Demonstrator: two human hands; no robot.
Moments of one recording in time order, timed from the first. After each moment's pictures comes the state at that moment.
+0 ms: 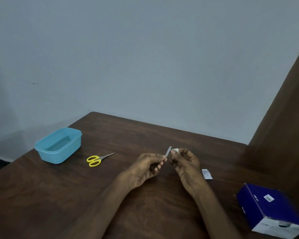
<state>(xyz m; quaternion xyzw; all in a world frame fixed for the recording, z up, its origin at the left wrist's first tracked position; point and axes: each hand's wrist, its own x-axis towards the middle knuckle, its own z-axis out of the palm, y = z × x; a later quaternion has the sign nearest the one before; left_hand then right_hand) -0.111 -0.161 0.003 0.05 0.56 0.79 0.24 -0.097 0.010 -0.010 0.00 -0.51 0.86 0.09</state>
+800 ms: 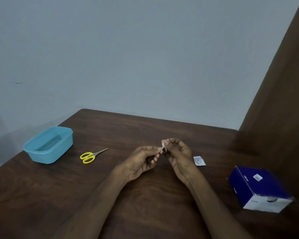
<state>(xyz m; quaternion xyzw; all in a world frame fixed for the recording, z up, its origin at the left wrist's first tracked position) -0.117 -0.160 -0.009 0.10 0.55 0.79 0.27 -0.094 0.003 -0.011 0.00 -0.48 0.87 0.09</state>
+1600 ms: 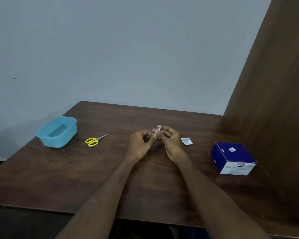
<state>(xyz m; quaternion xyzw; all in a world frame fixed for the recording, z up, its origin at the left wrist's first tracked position) -0.093 -0.153 -0.027 0.17 0.81 0.55 -0.08 -0.086 0.000 -0.029 0.00 -0.61 0.78 0.15</state>
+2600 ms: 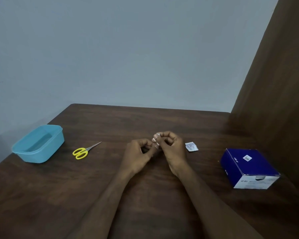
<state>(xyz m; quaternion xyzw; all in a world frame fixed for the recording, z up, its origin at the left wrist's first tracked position) -0.104 -0.145 -0.030 0.17 0.81 0.56 -0.03 -0.092 0.004 -0.034 -0.03 -0.64 0.74 0.18</state>
